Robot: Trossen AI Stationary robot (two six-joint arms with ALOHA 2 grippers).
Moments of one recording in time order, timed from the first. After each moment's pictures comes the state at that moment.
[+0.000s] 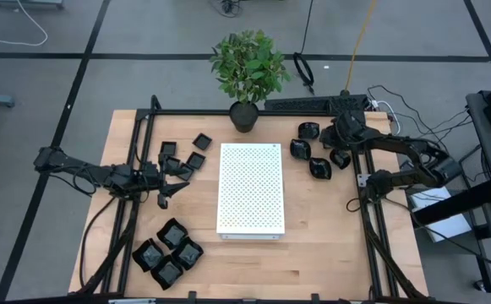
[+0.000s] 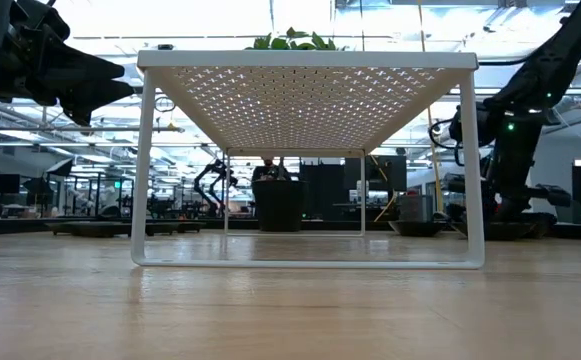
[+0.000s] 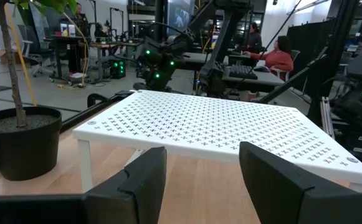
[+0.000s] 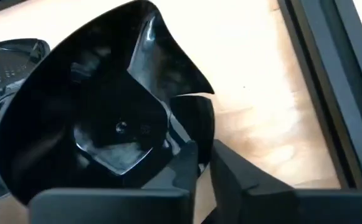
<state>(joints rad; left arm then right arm) -0.27 0.25 0.02 0.27 -0.39 -0.08 -1.01 1.28 0.44 -0.27 0.18 0.81</state>
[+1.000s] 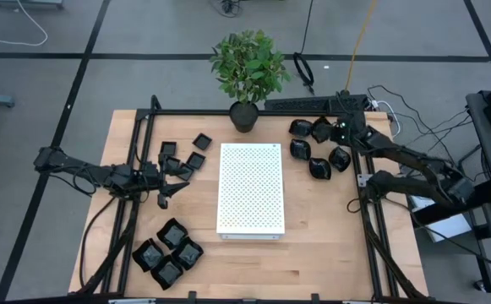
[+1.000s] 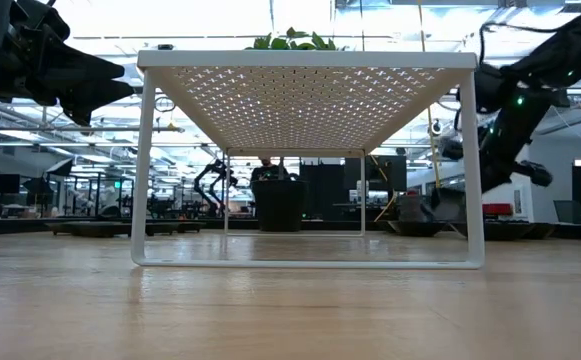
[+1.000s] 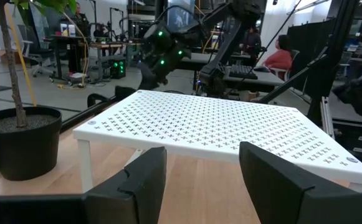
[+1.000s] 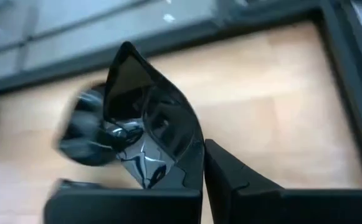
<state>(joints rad) -0.27 0.25 0.02 0.27 -0.39 -0.08 -0.93 1.01 0.43 -0.23 0.18 0.74</state>
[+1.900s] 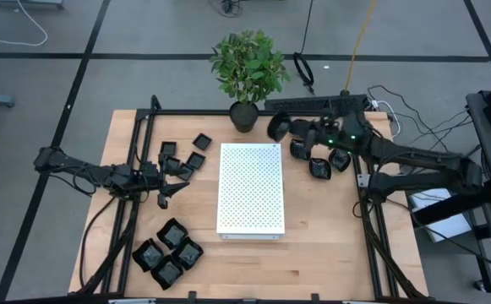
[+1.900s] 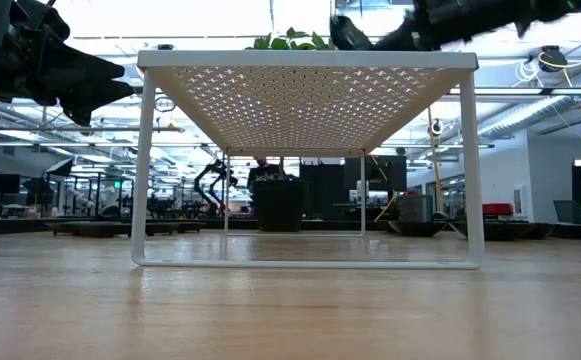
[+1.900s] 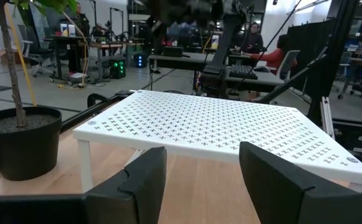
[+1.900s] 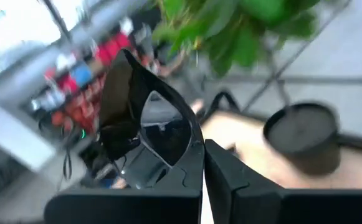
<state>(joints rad) -0.27 0.25 0.02 0.26 -0.39 -0.08 -0.33 0.97 0.74 0.13 0.07 0.66</state>
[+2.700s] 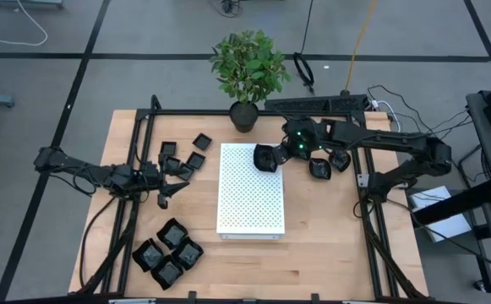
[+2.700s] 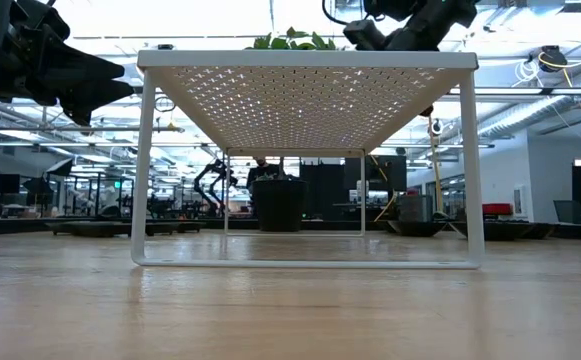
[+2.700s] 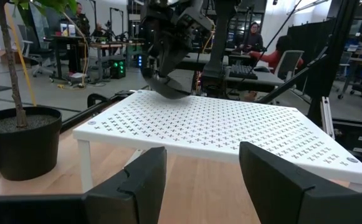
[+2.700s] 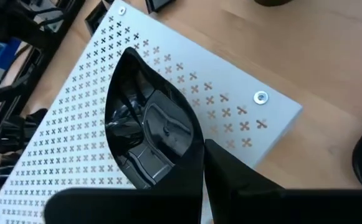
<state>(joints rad) -0.27 0.25 0.02 0.26 -0.39 -0.08 -0.29 1.38 1.11 -0.56 -0.08 0.73</state>
